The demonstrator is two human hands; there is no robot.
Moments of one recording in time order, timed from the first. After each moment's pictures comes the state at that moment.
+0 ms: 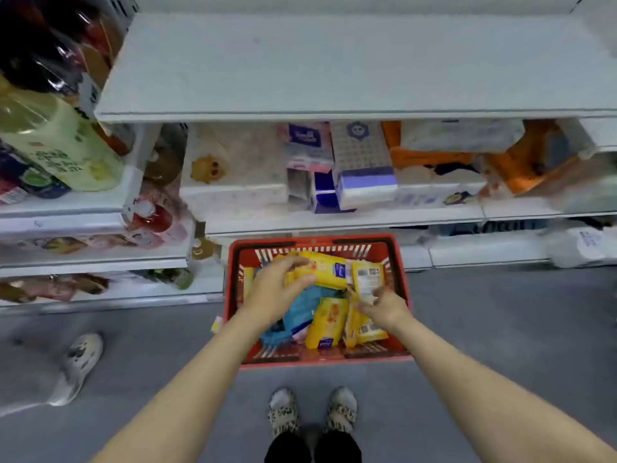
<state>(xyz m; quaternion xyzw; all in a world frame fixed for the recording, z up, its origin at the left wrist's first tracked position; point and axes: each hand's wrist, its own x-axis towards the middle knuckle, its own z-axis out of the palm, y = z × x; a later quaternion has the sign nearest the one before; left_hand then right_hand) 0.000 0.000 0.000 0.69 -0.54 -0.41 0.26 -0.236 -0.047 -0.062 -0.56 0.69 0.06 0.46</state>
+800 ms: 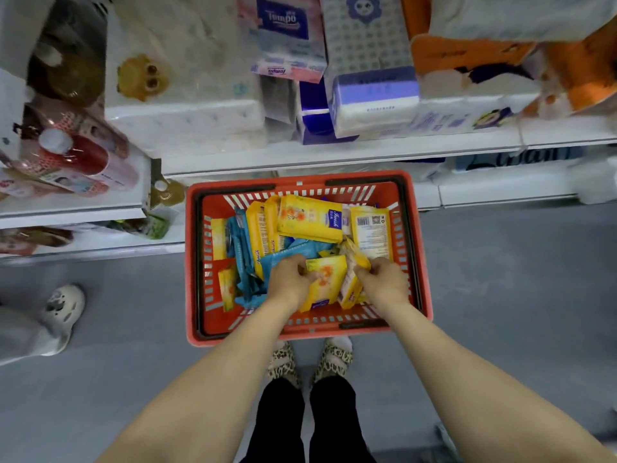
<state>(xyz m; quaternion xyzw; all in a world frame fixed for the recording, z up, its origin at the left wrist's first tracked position) -0.064 -0.001 -0.168 0.78 -0.38 -0.49 0.10 -0.244 -0.035 -0.169 -0.49 0.76 -0.03 0.43</state>
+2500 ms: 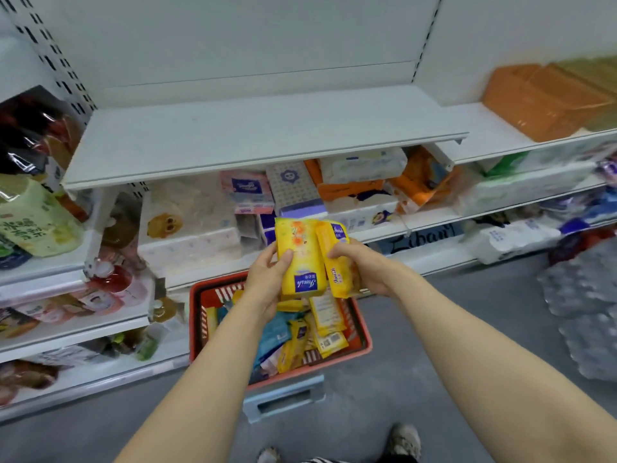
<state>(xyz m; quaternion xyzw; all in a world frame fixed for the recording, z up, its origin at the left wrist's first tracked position) -0.087 -0.010 0.077 0.55 -0.24 -0.63 0.49 -0.276 -0.055 0.093 -0.43 0.54 -0.22 0.69</state>
